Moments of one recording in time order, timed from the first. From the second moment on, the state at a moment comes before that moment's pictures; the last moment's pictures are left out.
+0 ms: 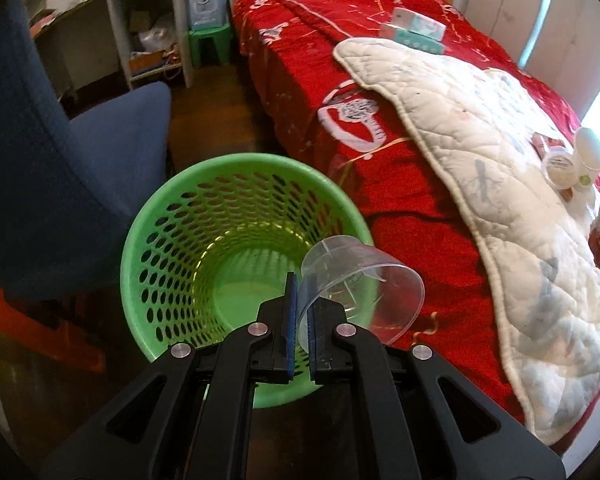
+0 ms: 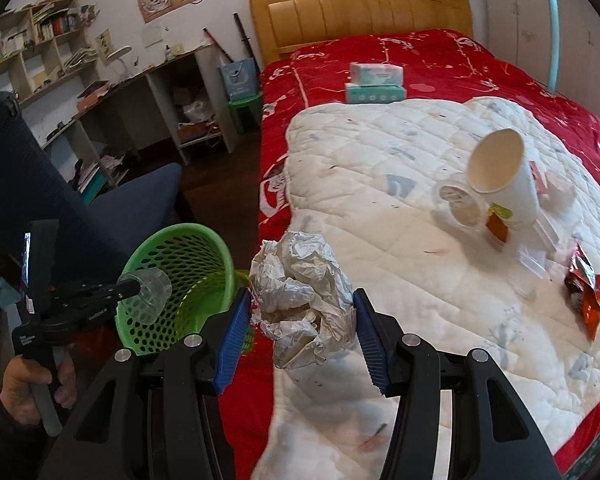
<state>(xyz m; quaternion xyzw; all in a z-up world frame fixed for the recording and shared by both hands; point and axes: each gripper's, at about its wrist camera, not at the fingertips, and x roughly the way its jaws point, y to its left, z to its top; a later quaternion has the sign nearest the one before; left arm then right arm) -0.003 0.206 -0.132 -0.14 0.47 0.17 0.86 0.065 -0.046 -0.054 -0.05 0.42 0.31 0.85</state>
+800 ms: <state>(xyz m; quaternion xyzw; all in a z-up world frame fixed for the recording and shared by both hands) -0.039 0.256 -0.103 -0.18 0.43 0.21 0.86 0.053 0.021 -0.069 -0.08 0.42 0.37 0.82</state>
